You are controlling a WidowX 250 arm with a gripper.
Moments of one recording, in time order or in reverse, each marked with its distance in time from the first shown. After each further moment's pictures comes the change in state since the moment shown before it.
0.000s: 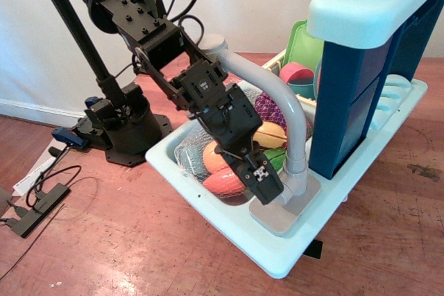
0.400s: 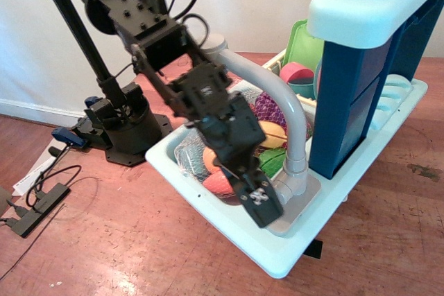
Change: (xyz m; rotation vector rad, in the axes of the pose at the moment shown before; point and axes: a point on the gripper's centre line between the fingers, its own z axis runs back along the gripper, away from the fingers) arm -0.010 -0.010 -0.001 0.023 0.058 -0.027
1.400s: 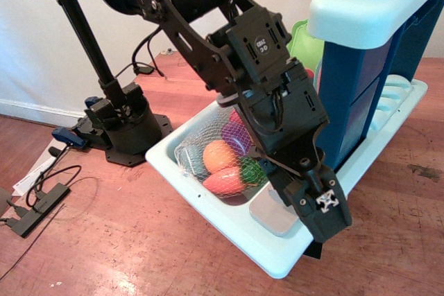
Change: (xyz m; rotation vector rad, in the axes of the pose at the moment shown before) arm 0.026 -0.074 0.013 -0.027 0.012 -0.061
